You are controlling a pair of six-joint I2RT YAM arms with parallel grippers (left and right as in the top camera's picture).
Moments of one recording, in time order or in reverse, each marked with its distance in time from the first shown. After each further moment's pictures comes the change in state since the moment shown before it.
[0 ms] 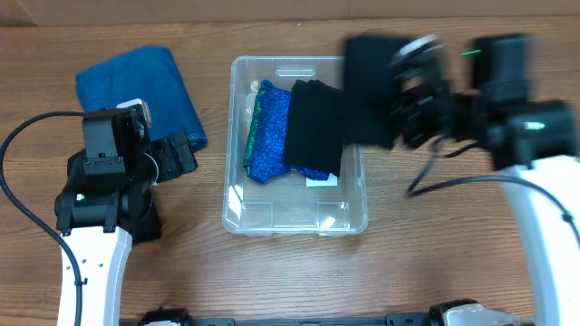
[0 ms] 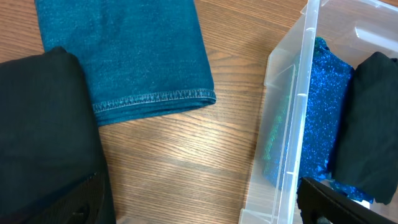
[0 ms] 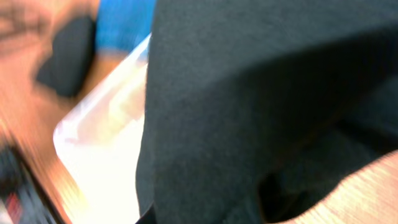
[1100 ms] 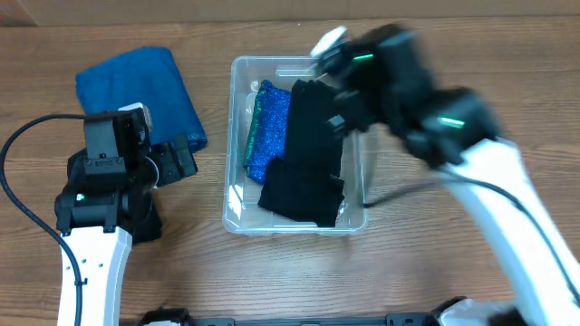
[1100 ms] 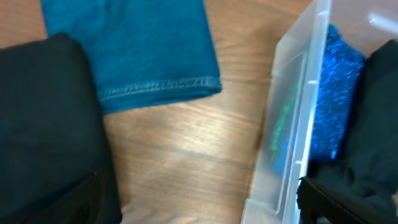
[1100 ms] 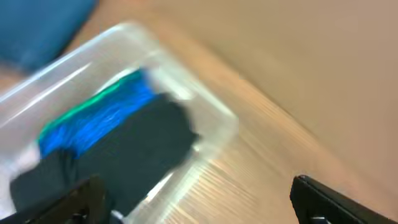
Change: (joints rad) left arm 0.002 0.000 0.001 -0.060 -0.025 -0.006; right arm 0.182 0.045 0.149 0.147 0.558 0.021
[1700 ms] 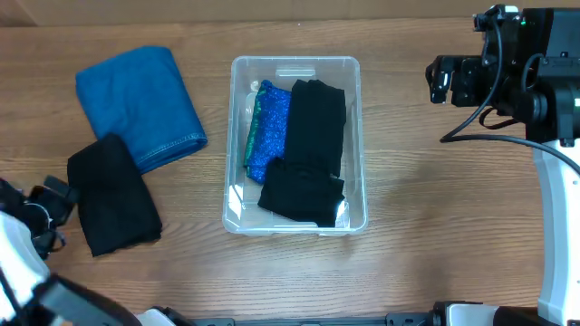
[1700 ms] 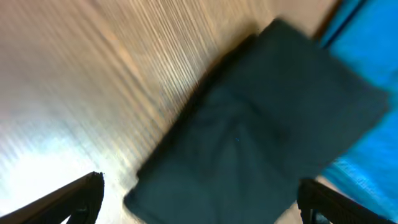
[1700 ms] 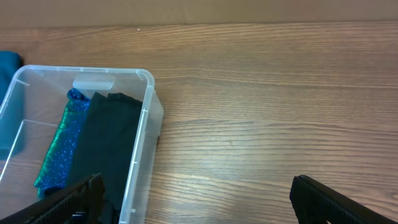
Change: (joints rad) left arm 0.824 0.277 -0.013 0.040 0.169 -0.021; right arm -0.458 0.008 -0.007 -0.110 -0.261 0.284
